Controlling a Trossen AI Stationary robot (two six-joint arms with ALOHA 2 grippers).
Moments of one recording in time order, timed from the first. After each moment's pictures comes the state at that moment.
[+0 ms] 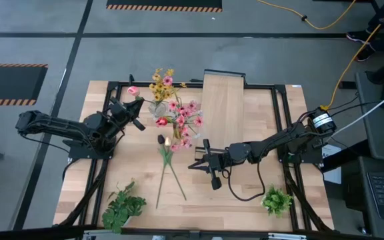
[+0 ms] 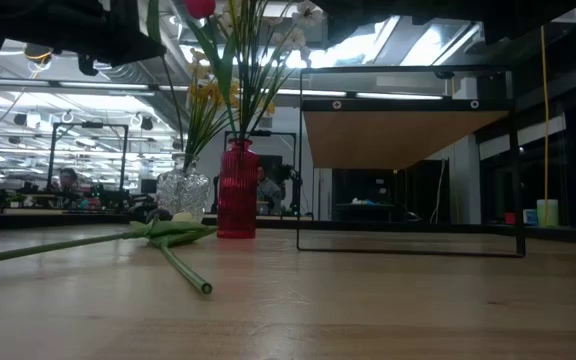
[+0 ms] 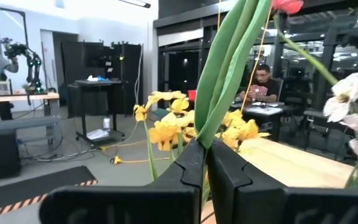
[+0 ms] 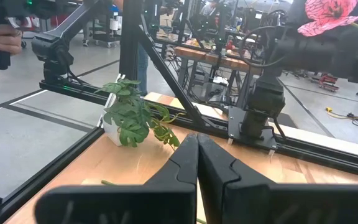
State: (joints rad) left arm -0.04 0.58 0.21 0.65 -0.89 0.14; right arm 0.31 1.67 0.84 0.80 0.09 -0.16
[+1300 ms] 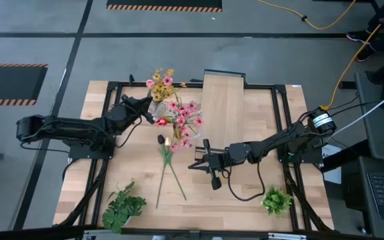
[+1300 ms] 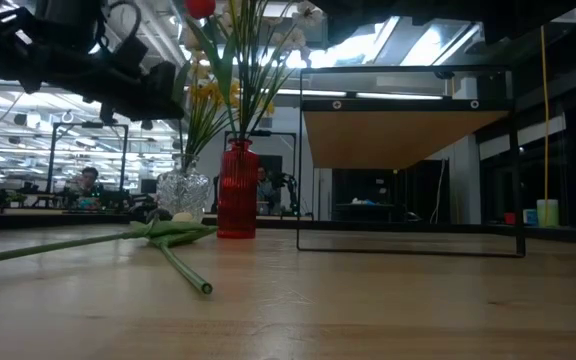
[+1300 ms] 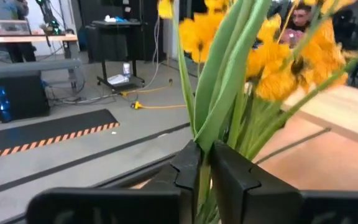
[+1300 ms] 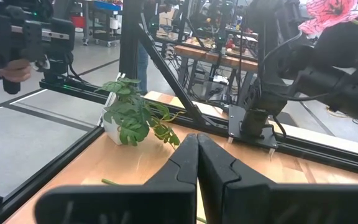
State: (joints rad) left arm 0.28 0.87 0.21 0.57 -0.67 -0.14; right arm 0.31 1.67 0.84 0.79 0.09 -0.16
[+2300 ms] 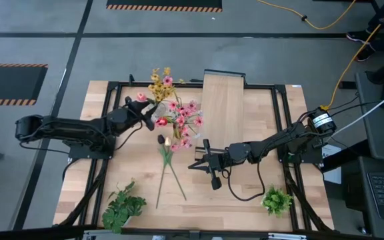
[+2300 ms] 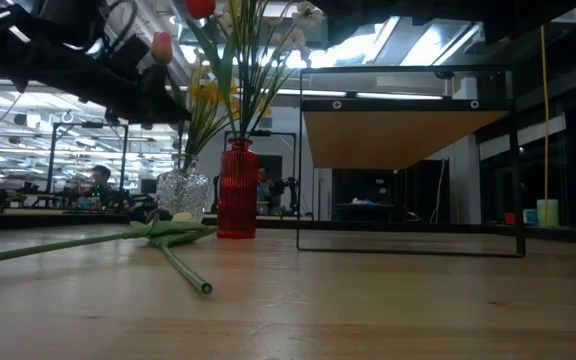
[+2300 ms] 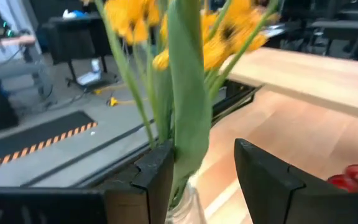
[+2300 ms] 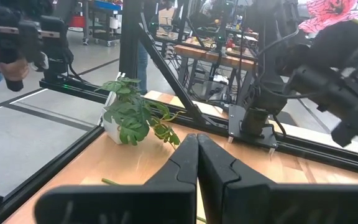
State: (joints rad) left arm 0.23 0.82 0.21 0.46 -0.57 -0.08; right arm 0.31 1.67 0.84 0.79 0.09 -0.16
